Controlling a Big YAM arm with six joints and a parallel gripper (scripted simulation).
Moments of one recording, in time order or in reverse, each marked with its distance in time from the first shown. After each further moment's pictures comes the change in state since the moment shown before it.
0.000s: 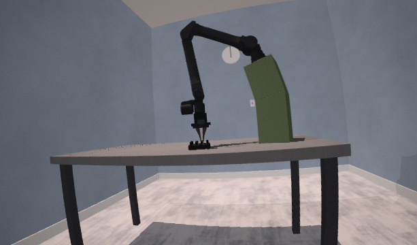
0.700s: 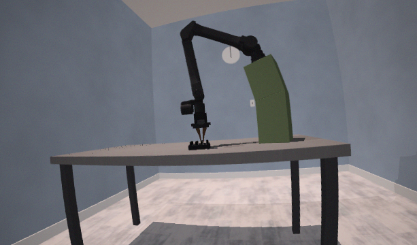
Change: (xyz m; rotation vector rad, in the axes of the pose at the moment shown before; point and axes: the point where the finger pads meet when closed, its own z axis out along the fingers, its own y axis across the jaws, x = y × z) arm 0.000 0.000 0.000 0.000 0.000 0.000
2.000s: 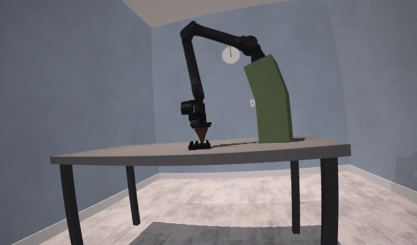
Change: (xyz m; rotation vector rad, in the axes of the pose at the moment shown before) arm 0.000 0.001 0.000 -0.002 -0.001 0.380
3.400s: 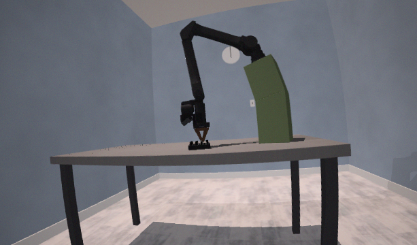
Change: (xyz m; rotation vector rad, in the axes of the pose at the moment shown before) arm -0.001 0.001 0.000 -0.005 -0.003 0.906
